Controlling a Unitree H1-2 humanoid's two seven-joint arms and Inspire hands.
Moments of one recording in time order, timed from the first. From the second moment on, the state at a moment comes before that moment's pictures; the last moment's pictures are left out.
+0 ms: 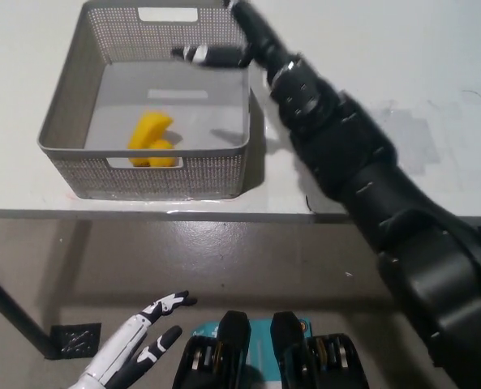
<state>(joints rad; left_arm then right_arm) 0.07 0.29 -0.15 -0.14 0.24 -0.14 -0.27 -1.28 0.04 0.20 1.10 -0.25 -0.11 -0.08</state>
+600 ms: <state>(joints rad) 0.08 0.29 -0.15 -0.13 0.24 -0.13 -0.27 -1.02 -0.07 0.11 0.46 -0.21 0.00 -0.01</state>
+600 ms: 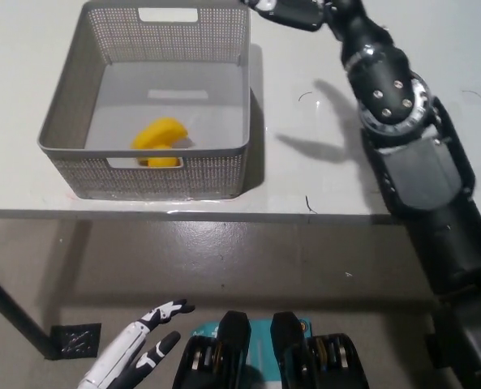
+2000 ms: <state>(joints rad) 0.16 0.23 -0.02 -0.07 0.15 -0.16 -0.23 0.08 -0.07 0.18 0.07 0.09 -0.14 0.16</state>
